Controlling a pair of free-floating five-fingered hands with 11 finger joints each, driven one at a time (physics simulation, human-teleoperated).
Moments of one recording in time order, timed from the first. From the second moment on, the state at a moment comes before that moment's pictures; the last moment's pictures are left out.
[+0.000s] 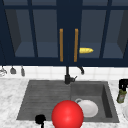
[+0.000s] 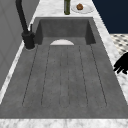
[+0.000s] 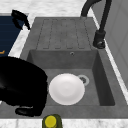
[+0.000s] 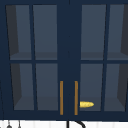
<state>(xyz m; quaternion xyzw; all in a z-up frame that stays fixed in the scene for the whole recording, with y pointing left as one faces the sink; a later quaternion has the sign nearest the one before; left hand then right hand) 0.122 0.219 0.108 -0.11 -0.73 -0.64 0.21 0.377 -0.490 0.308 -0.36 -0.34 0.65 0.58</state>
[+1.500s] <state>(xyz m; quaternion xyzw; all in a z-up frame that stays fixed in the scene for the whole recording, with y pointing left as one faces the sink) 0.122 0.219 0.108 -0.11 -0.73 -0.64 0.21 0.422 -0.536 0.258 -0.32 -0.34 0.67 0.57</state>
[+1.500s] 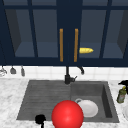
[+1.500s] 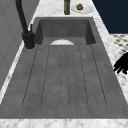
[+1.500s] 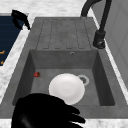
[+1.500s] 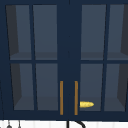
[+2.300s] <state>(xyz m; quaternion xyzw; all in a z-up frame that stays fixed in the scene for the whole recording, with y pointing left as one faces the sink) 0.122 0.219 0.108 -0.11 -0.73 -0.64 0.21 0.448 -0.549 0.233 -0.29 -0.30 0.69 0.59</state>
